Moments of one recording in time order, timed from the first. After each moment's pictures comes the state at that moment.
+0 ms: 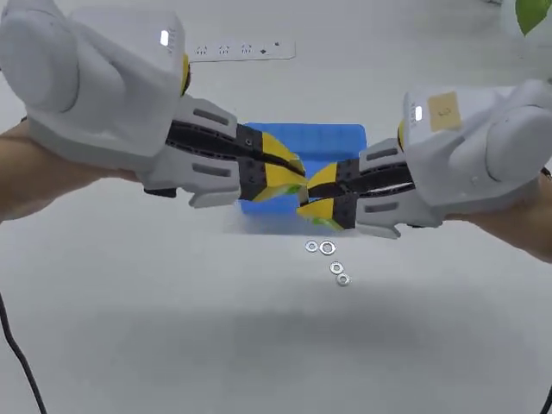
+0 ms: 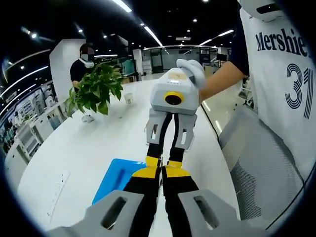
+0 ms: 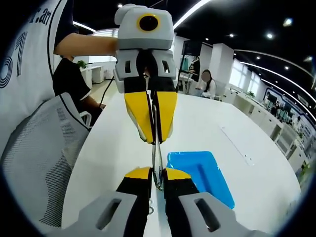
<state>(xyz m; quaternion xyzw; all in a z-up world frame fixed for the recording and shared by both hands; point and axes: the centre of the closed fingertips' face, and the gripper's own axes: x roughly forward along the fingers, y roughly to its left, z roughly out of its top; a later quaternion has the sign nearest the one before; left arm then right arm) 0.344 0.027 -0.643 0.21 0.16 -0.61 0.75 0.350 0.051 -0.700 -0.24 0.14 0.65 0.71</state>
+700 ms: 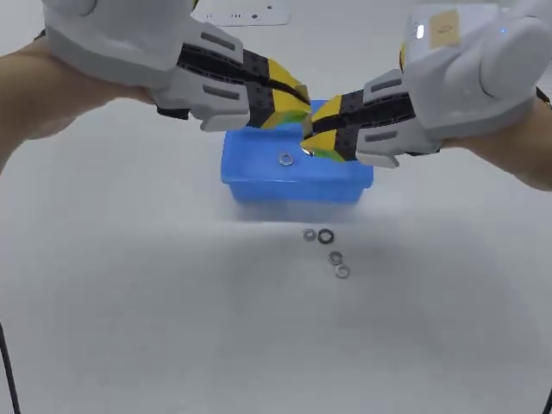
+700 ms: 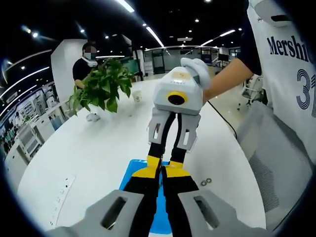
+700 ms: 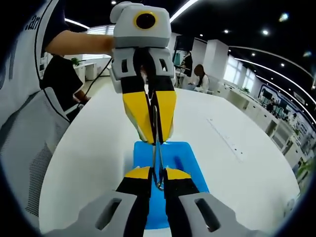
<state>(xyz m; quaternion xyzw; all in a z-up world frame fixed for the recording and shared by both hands) 0.407 0.021 -0.672 0.21 0.16 -0.61 0.75 0.418 0.046 -0.728 -0.25 0.15 0.63 0.72</state>
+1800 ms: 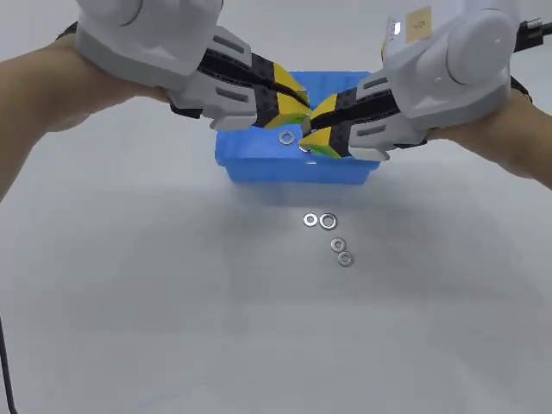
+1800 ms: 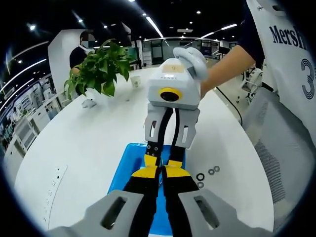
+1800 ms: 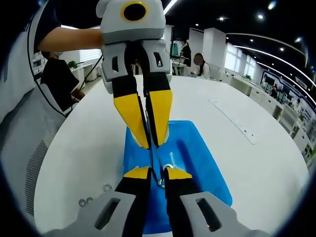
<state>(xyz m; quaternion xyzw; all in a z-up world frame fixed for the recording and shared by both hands) 0.425 0.026 -0.719 0.23 0.20 -0.61 0.73 0.428 0.045 -0.772 -0.23 0.20 0.63 0.71</state>
